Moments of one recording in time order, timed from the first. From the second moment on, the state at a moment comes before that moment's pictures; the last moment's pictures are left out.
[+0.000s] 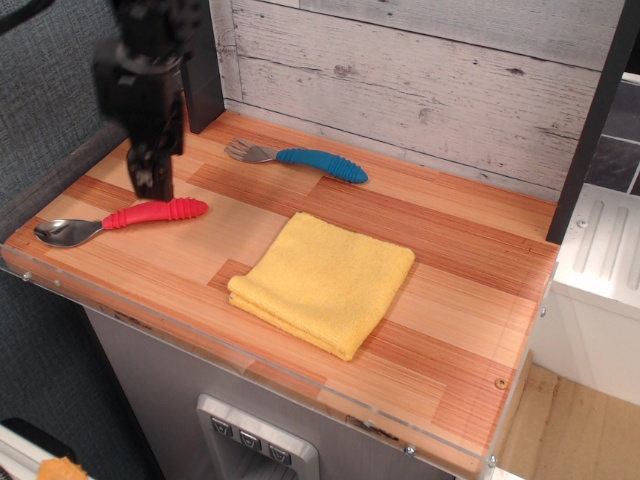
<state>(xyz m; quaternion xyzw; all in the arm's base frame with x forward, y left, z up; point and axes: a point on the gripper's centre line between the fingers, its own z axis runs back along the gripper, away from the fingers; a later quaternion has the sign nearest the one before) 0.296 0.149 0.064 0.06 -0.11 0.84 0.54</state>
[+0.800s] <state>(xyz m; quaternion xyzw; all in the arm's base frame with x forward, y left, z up) 0.233 0.073 0.113 0.07 -0.08 0.63 0.77</state>
